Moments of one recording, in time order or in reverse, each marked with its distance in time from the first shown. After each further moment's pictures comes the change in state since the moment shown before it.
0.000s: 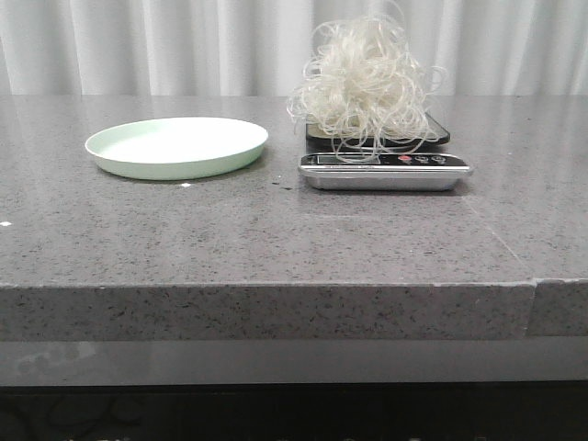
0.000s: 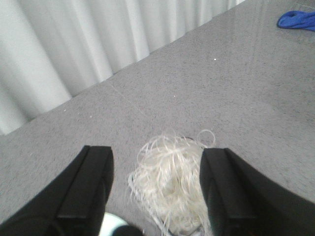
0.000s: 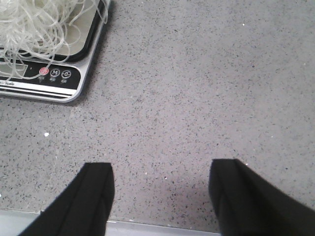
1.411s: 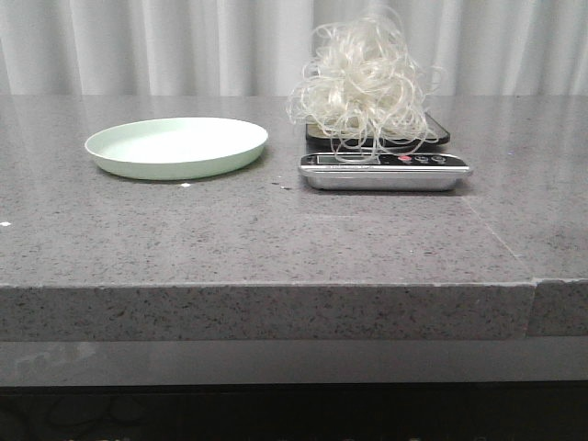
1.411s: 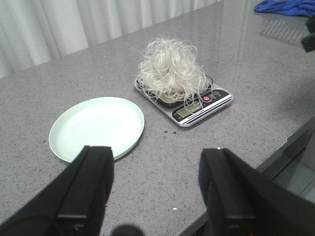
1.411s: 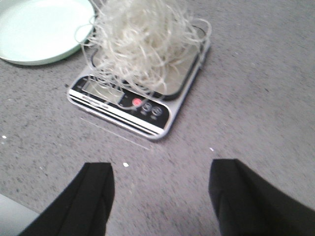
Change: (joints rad) left arm 0.000 -1.011 0.986 0.004 -0.060 -0.050; right arm 0.287 0.142 -0.092 0.026 -0.116 -0.046
